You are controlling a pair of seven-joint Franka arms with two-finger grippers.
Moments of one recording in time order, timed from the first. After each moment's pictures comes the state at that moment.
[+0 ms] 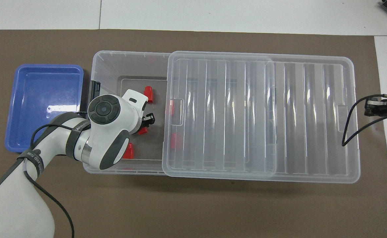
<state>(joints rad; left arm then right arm) -0.24 0.25 -0.22 -2.07 0.05 2.34 -0.79 -0.20 -0.07 0.05 -1.90 -0.06 1.92 0.16</state>
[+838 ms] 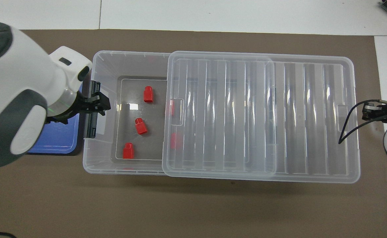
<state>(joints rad) -0.12 0.02 -0.18 -1.63 0.06 1.56 -0.43 -0.25 -0.03 0.05 -2.00 -0.06 2.05 0.16</state>
